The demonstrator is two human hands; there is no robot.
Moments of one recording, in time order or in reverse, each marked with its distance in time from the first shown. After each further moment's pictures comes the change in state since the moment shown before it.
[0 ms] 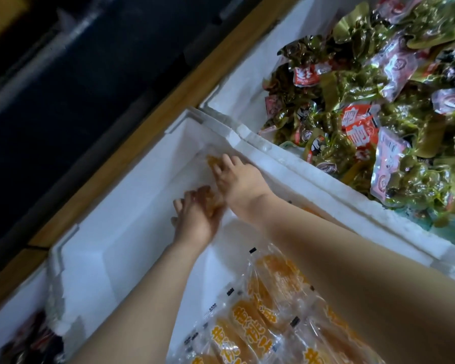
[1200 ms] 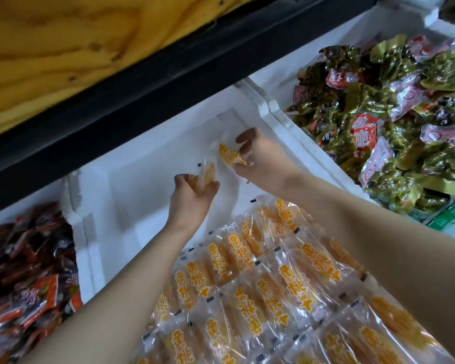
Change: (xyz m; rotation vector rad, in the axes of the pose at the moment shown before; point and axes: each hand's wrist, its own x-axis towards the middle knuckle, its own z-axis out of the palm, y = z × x) left_hand -0.101 -0.006 -0.039 -0.755 0.086 -0.342; right_hand -0.066 -0.015 -0.036 0.588 0.033 0.027
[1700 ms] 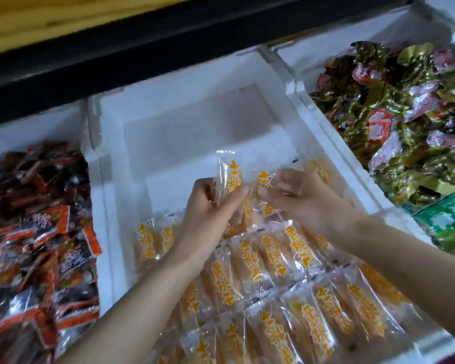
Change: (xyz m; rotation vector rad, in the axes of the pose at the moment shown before) left_hand -0.120 -0.006 -0.033 -0.470 -0.143 -0.073; right_hand -0.120 -0.032 -0.010 0.457 -0.237 0.258
